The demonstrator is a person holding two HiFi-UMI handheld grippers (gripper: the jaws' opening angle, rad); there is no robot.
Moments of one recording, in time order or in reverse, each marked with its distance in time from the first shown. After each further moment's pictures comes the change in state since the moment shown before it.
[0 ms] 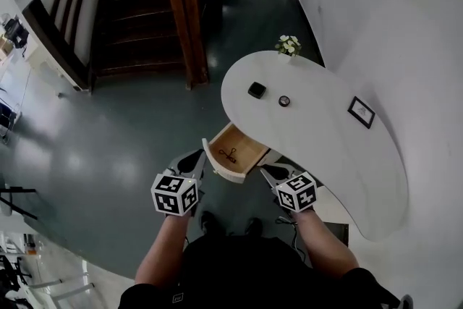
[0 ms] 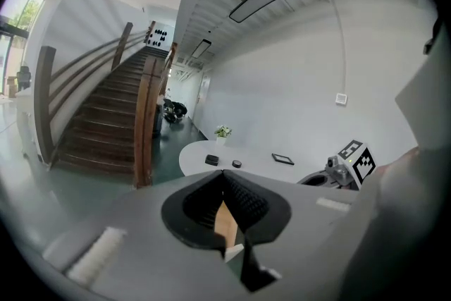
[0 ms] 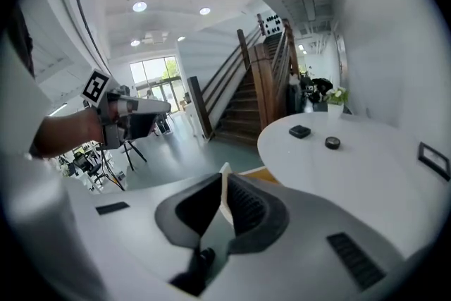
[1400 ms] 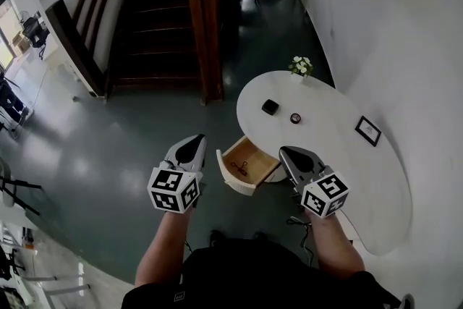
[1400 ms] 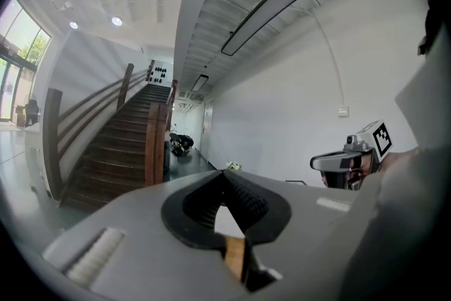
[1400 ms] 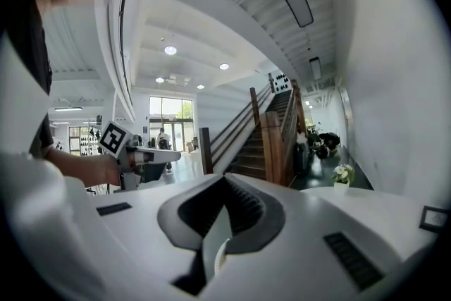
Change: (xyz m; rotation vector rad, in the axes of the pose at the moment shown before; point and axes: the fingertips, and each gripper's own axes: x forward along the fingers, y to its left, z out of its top) left arm -0.054 0.006 0.107 0.131 -0.244 0.087; right arm -0.087 0.034 0.163 -0.137 -0.454 0.019
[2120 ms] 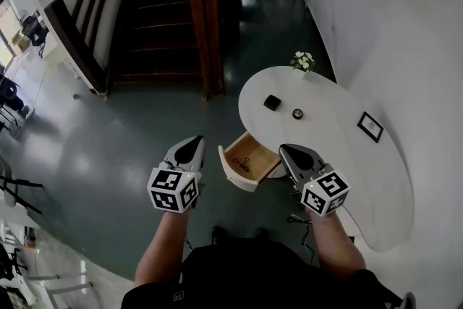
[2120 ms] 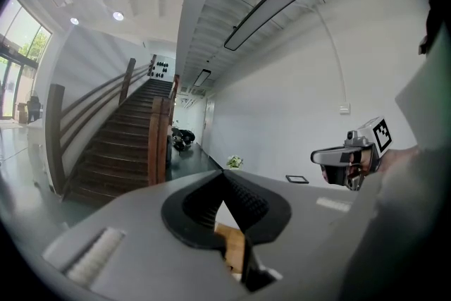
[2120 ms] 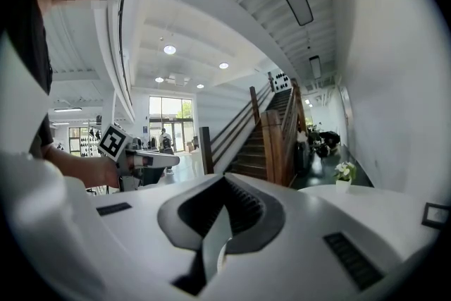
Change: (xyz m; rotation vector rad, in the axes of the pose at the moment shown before) left arm -0.007 0.011 -0.018 -0.019 0.043 0.008; right arm 0.007 0.007 -0.004 0.005 0.008 0.002
